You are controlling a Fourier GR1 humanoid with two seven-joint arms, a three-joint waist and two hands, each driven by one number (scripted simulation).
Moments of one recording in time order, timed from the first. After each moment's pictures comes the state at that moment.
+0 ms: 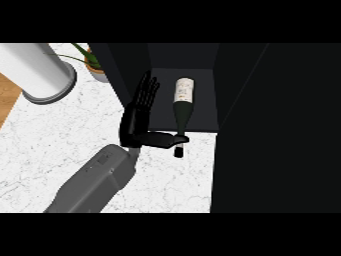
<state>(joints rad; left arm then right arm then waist) -0.60 0.13 -0.62 -0.92 0.86 0.34 -0.69 0.08 -0.04 -0.02 -2.32 -0.16 0.24 0.37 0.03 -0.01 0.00</state>
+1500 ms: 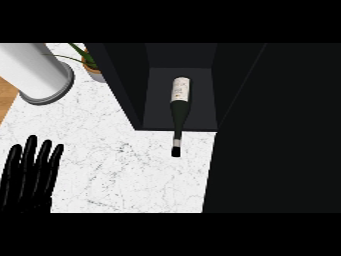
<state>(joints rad) 0.22 0.63 -0.55 -2.12 0.70 0.56 -0.51 0.15 -0.17 0.23 -2.40 -0.23 0.46 0.52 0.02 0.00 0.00</state>
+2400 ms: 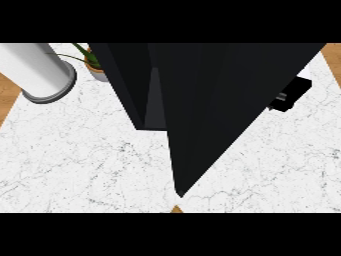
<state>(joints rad) 0.64 0.80 -0.07 -2.17 0.94 0.12 -0.61 -0.20 -0.01 0.76 -2.30 0.11 0.06 0.68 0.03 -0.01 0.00</state>
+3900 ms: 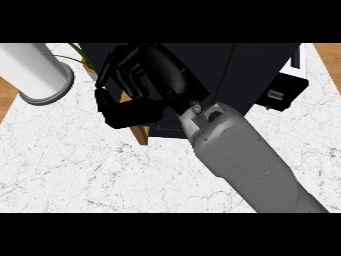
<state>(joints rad) 0.64 0.73 0.11 -2.22 0.98 -0.04 -0.36 -0.95 -0.01 0.38 -1.39 -0.02 -0.07 0.37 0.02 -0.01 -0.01</state>
